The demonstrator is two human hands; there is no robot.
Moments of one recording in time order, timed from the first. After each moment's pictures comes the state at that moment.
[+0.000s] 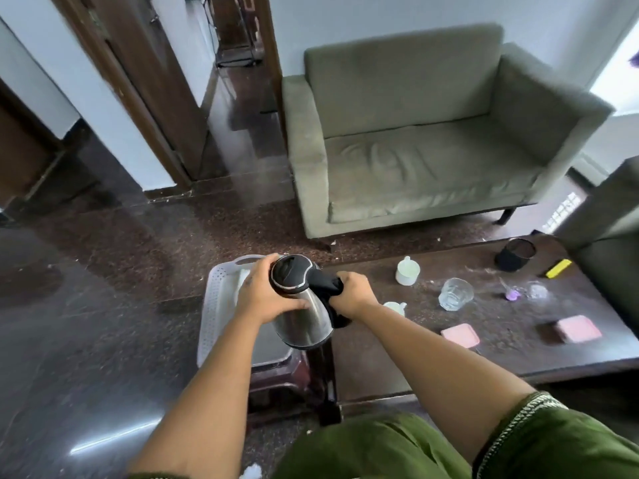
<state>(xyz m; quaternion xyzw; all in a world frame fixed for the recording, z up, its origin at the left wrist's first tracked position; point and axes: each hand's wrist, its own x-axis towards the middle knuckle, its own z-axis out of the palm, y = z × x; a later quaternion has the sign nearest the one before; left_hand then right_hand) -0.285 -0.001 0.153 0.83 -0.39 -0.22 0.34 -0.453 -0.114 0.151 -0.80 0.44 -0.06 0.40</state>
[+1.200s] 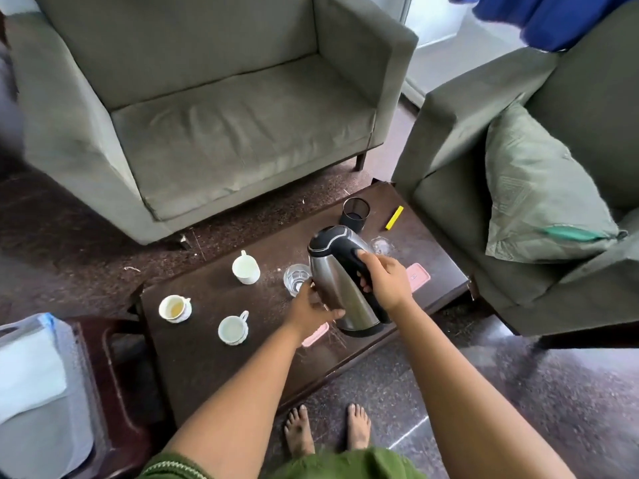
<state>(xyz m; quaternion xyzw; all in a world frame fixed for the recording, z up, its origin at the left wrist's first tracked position) -0.645 -0.280 -0.020 0.64 -0.37 -0.59 0.33 -0.807 -0.331 0.085 -0.53 0.68 -0.25 0.44</state>
